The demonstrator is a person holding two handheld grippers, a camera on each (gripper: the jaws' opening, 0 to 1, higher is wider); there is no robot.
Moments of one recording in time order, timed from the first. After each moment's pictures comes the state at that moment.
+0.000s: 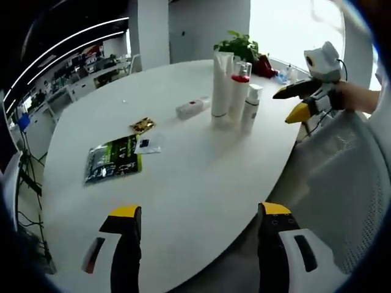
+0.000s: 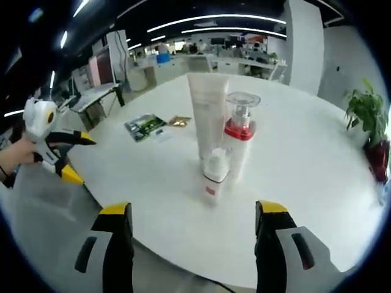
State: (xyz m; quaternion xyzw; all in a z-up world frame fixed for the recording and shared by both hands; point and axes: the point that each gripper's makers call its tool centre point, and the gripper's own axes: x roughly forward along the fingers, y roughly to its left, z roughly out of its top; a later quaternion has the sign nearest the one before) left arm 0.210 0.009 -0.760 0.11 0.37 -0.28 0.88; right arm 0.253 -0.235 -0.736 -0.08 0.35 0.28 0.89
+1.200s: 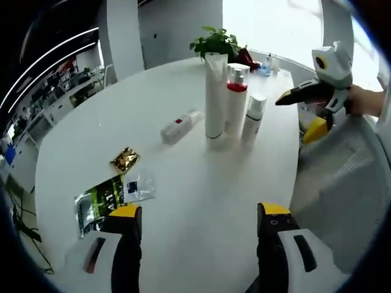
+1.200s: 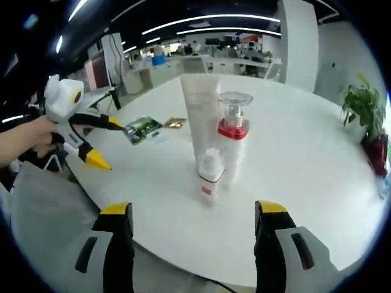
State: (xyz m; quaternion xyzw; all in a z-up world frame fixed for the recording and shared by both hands) left arm 0.296 -0.039 -0.754 0.16 0.35 -0.36 0.85; right arm 0.255 -0.241 -0.736 -0.06 0.35 0.27 0.90
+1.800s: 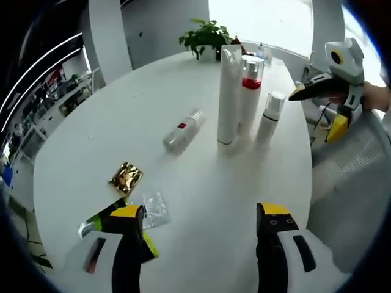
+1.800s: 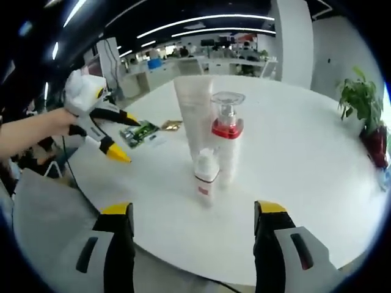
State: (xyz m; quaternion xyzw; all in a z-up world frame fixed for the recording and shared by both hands) left arm 0.344 -0.054 -0.763 0.21 0.35 -0.39 0.82; right arm 0.258 -0.247 -0.737 -0.04 0.35 0.25 0.90
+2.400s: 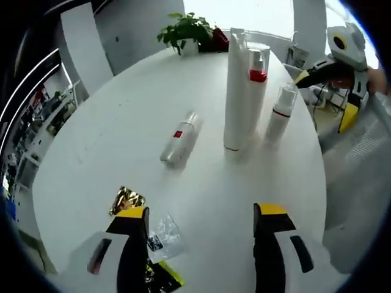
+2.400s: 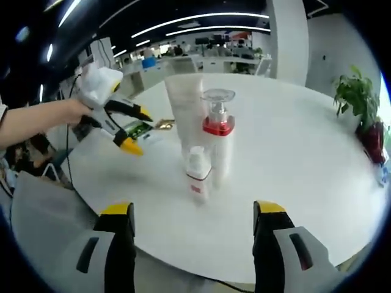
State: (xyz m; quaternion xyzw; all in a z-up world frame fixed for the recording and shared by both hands) left arm 0.385 -0.078 -0.774 0.28 0.34 -0.44 0.78; right arm 0.259 -0.255 -0.738 -0.05 0.35 0.23 0.90
